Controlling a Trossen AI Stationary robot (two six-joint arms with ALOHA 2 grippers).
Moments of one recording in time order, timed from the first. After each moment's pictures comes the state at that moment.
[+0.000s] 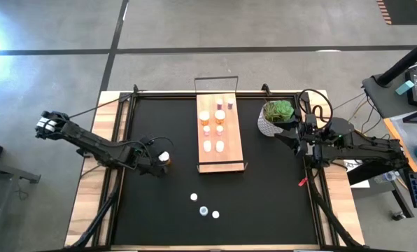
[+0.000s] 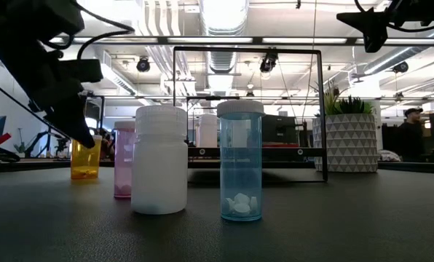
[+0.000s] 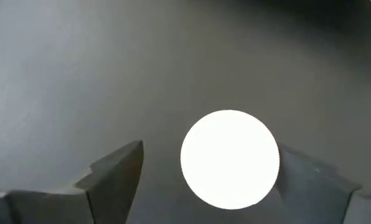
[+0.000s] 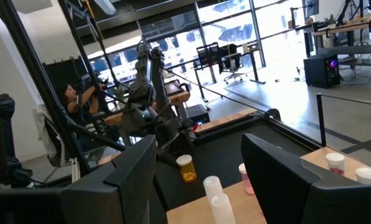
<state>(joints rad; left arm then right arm) -0.30 1.11 0.51 -0.58 -0.55 -0.84 -0.12 0.32 0.40 0.00 0.00 0.28</state>
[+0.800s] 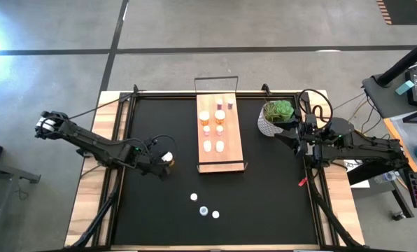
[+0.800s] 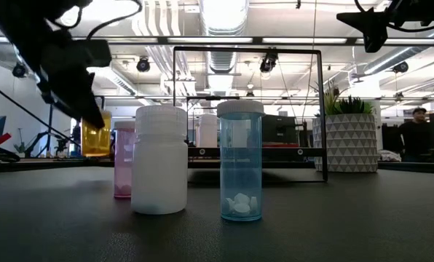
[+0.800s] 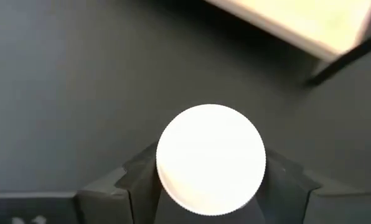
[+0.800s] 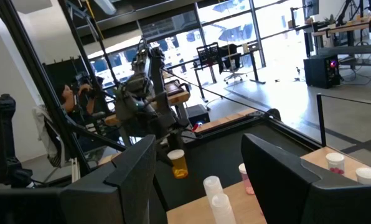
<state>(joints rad) -0.30 1.10 0.60 -0.55 -0.47 -0.82 -0.12 0.32 0.40 0.00 0.00 0.28</state>
